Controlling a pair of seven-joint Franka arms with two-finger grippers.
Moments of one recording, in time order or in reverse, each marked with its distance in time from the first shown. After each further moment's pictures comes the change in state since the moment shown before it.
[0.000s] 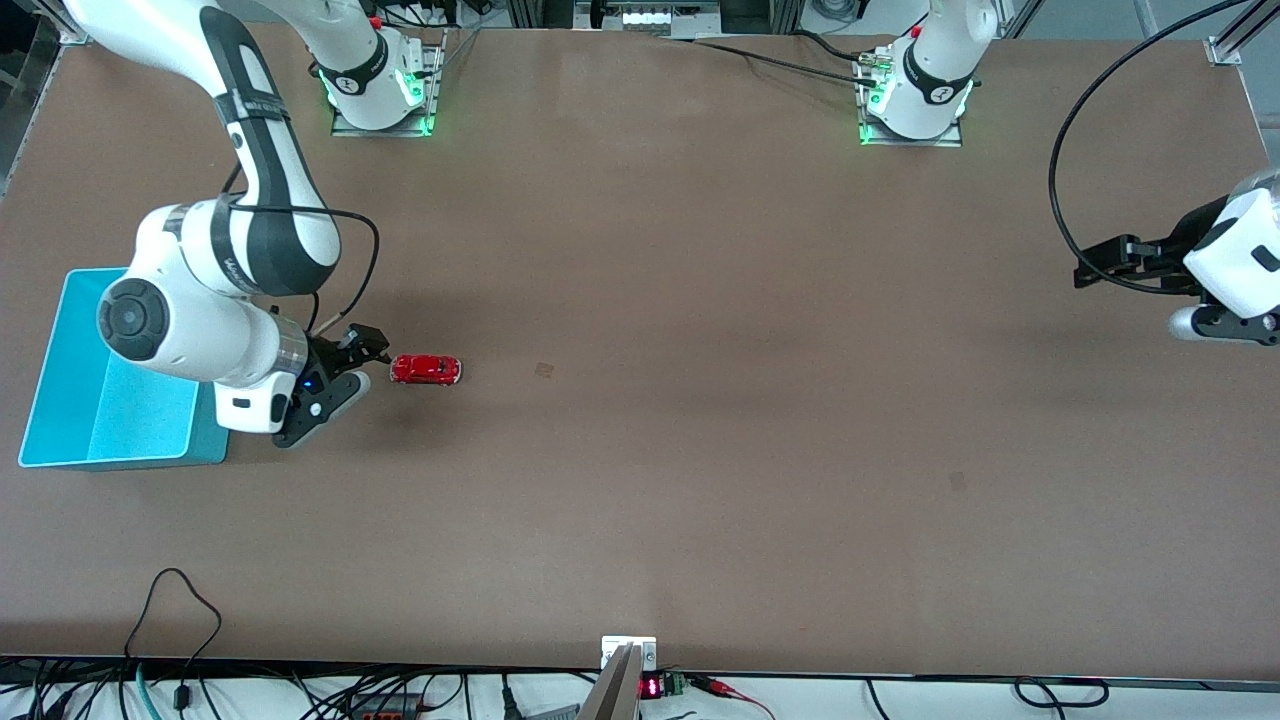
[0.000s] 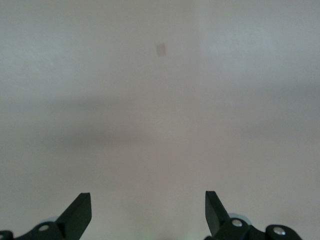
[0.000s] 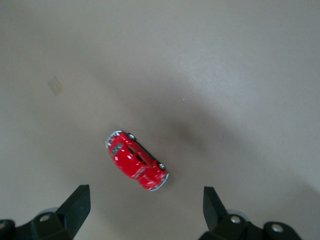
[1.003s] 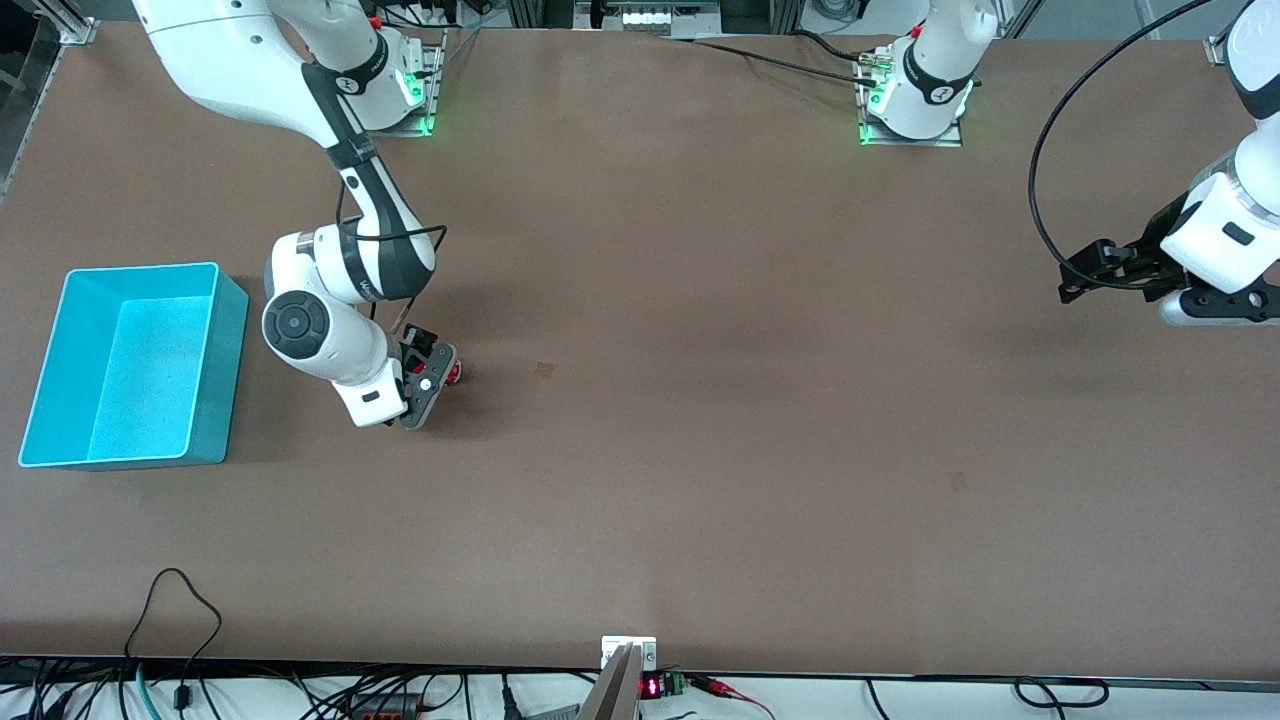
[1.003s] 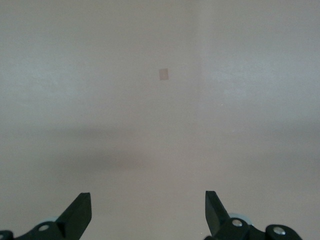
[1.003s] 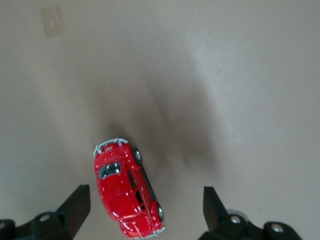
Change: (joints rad) left arm -0.118 -0.120 0.109 -0.219 -0.006 0.204 -0.034; right arm 0.050 0.094 0.072 -0.132 -0.137 0.239 -0.248
